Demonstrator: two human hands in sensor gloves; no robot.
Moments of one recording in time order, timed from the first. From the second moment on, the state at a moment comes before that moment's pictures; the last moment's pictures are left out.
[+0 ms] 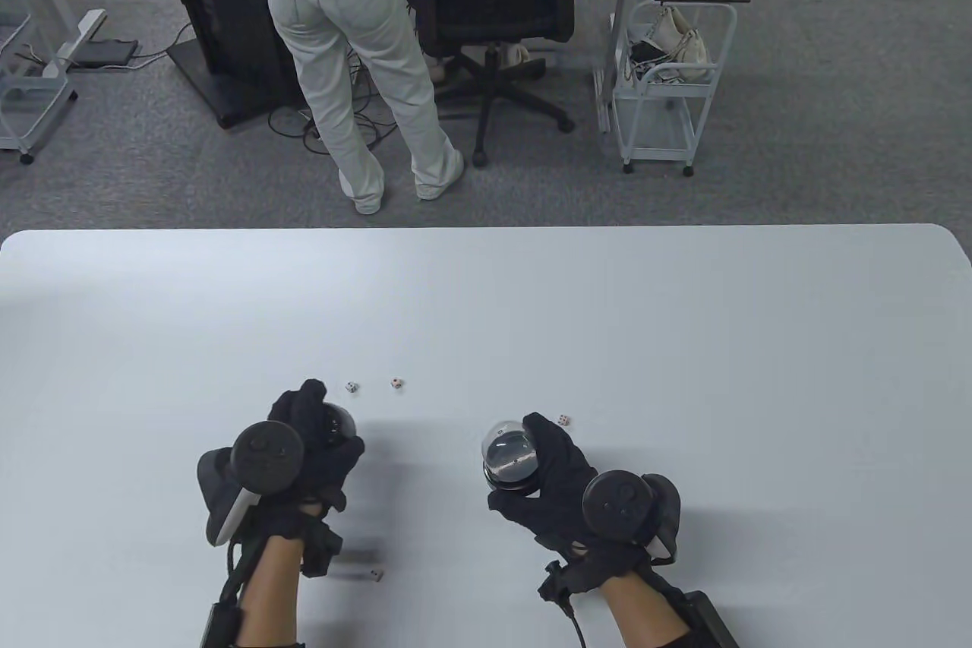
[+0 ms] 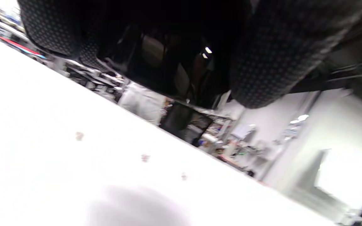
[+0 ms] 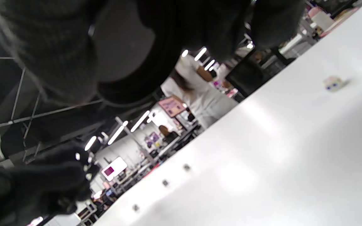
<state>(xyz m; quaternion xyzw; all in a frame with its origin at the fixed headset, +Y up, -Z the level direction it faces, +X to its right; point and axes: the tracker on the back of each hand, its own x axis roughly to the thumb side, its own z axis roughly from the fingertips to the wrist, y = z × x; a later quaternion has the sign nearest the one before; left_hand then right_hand) -0.281 -0.710 -0.308 0.03 0.04 0.24 0.97 0.099 -0.730 -0.287 0.22 -0.05 0.89 0.40</state>
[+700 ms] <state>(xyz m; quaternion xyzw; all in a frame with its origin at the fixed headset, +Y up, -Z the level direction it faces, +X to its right) -0.311 -0.763 -0.318 -0.11 0.18 0.15 0.97 0.108 -0.731 -0.286 0.22 -0.05 0.89 0.41</state>
